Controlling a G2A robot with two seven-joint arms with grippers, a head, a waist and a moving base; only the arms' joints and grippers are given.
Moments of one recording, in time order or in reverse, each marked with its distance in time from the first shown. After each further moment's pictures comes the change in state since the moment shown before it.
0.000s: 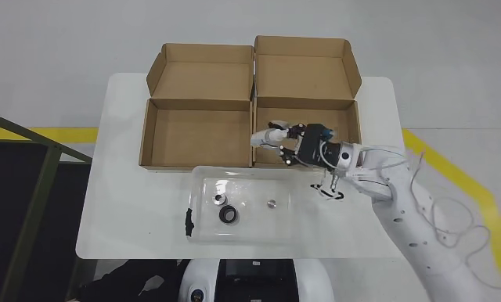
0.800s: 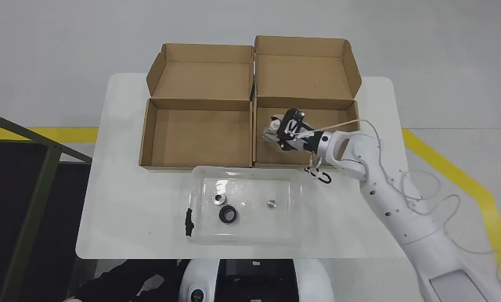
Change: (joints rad) left arm 0.000 0.000 0.000 0.000 0.000 0.000 0.000; right arm 0.202 -0.063 -0.174 0.349 -0.058 0.112 0.102
